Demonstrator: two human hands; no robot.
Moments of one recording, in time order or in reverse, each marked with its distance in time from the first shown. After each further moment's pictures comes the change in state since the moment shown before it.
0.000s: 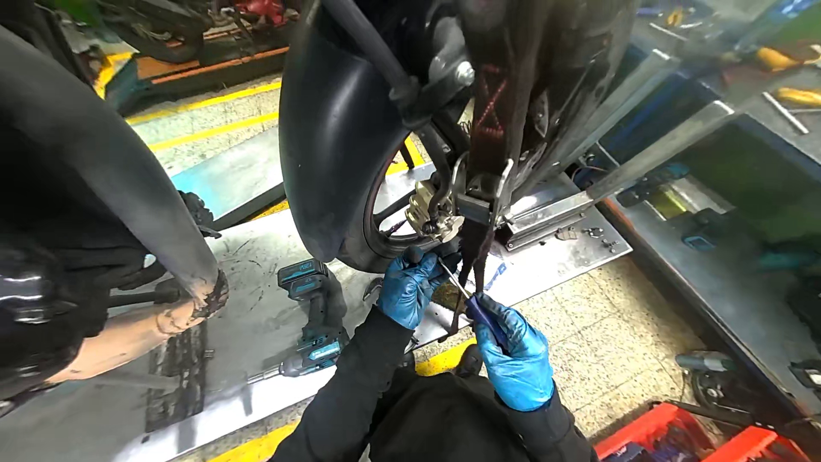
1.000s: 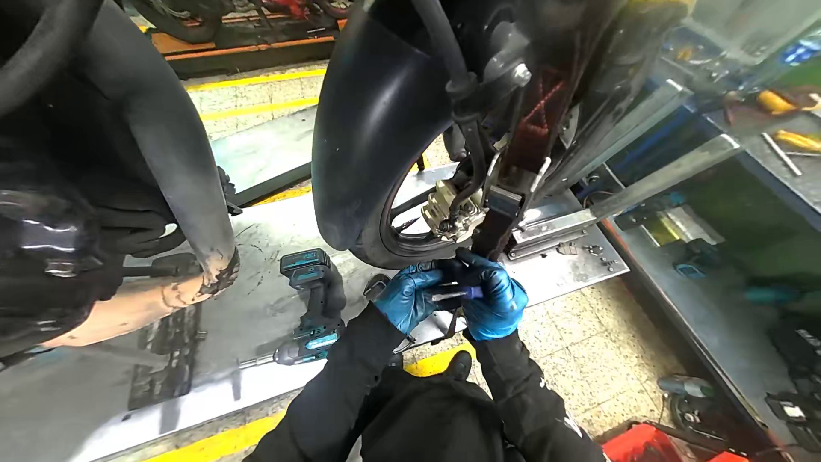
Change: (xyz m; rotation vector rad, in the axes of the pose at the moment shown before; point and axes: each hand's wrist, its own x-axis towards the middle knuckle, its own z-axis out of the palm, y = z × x) left_hand -0.012 0.015 -0.026 0.005 -0.157 -0.396; right_hand 0.067 0.018 0.051 -0.195 0.207 -0.497
